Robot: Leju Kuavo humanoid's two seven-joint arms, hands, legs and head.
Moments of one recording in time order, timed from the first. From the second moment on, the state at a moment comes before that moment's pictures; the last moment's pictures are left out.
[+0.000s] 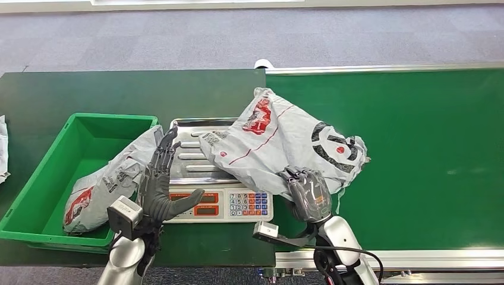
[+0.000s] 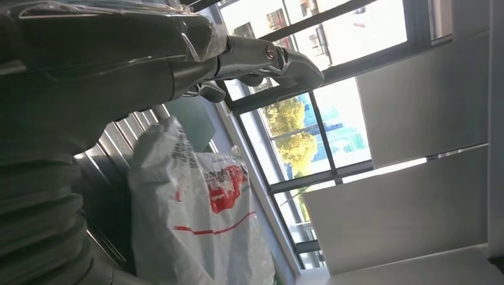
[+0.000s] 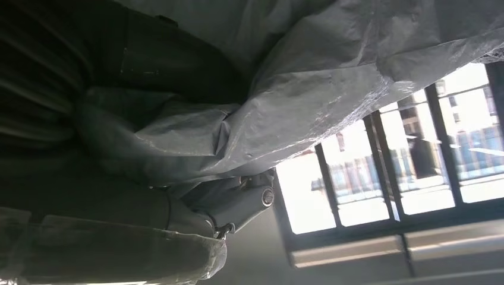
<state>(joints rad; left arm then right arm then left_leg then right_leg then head) -0.13 -0.11 -0.16 -1.46 -0.14 0.00 -0.65 -0.21 0.07 0.38 -1.21 1.30 -0.69 -0.39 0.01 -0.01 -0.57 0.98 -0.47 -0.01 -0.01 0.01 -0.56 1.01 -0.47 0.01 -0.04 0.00</state>
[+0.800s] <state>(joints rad) -0.15 -0.12 -0.16 -1.43 -0.14 -0.01 -0.64 -0.23 0.09 0.50 -1.20 1.04 -0.53 -0.51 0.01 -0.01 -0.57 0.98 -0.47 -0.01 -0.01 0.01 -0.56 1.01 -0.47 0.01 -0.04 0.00</state>
